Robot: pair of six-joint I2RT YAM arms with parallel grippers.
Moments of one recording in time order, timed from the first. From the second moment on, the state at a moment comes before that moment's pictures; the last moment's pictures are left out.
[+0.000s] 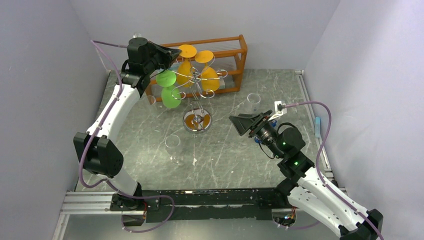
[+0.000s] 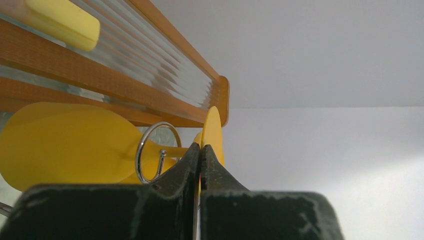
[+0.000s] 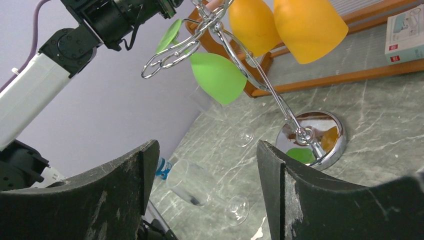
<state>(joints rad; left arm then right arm) -0.26 1.63 1.61 -0.16 0.15 -1.30 0.66 0.64 0.53 0.26 -0.01 0.70</state>
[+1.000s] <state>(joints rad) -0.21 1.53 1.61 -0.30 0.07 -1.23 0.66 0.62 0.51 0.25 0.00 0.72</state>
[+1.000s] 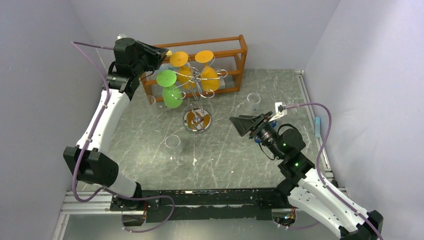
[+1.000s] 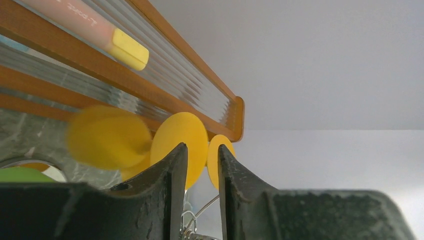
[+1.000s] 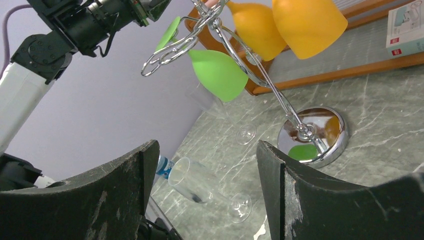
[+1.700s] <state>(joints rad) -0.14 1.03 1.44 -0.53 -0.01 -0.55 0.66 0.60 0.53 0.12 0.03 0.73</state>
